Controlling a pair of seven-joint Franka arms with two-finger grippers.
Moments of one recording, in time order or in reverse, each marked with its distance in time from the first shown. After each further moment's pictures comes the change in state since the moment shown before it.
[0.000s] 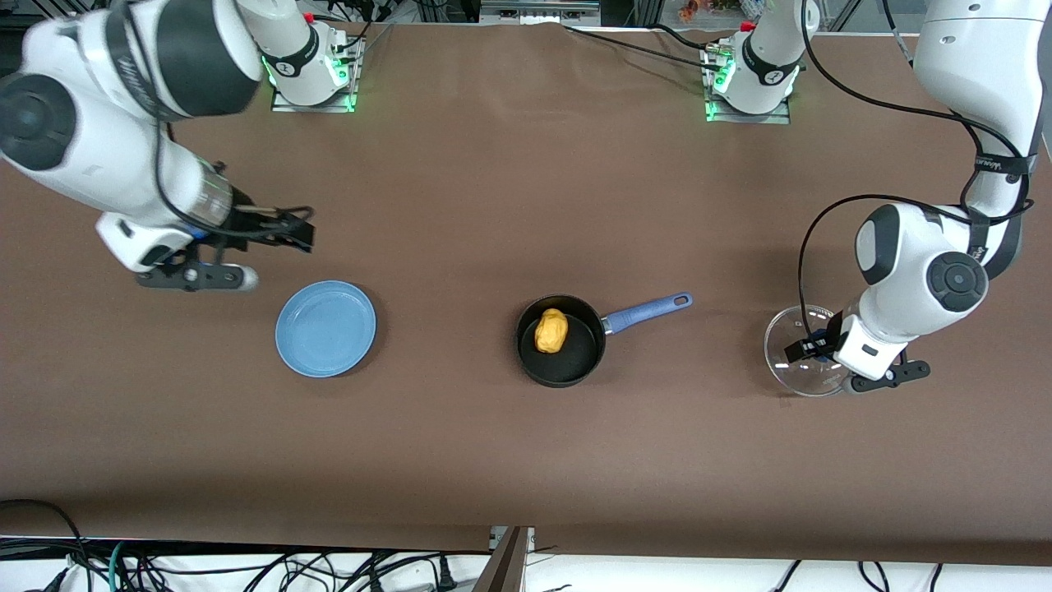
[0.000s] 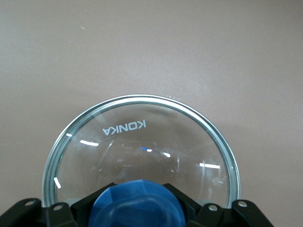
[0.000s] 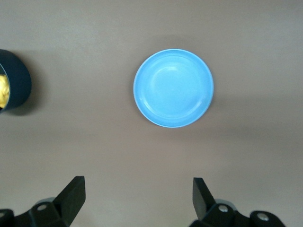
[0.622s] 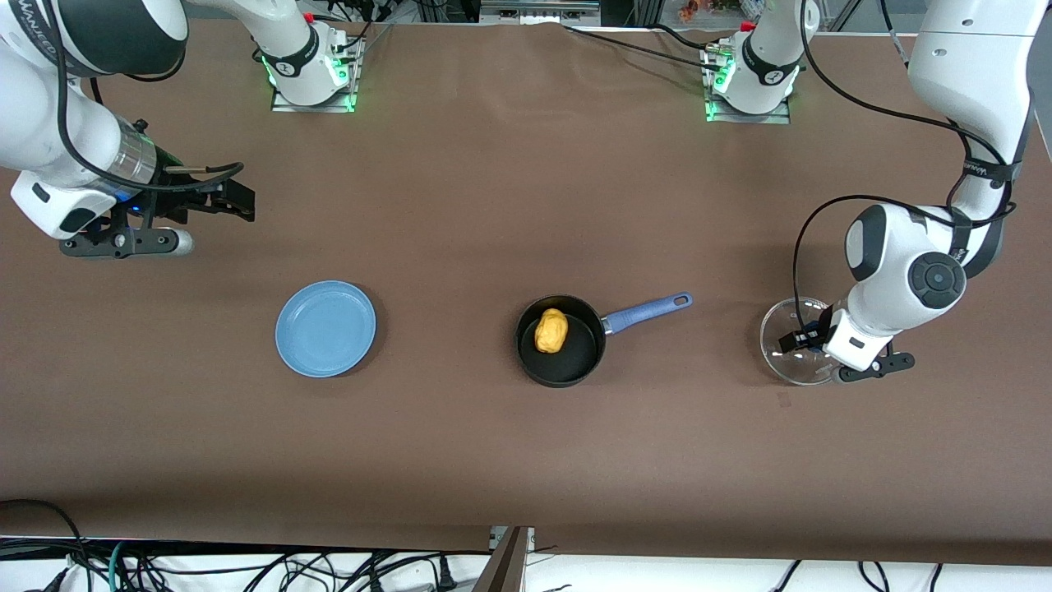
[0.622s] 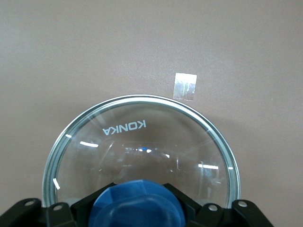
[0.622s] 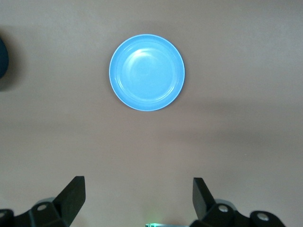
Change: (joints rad) left arm 0.015 0.018 0.000 -0.077 0.008 0.069 0.002; right arm -0.124 -0.116 0.097 -0.076 -0.102 -0.053 -0.086
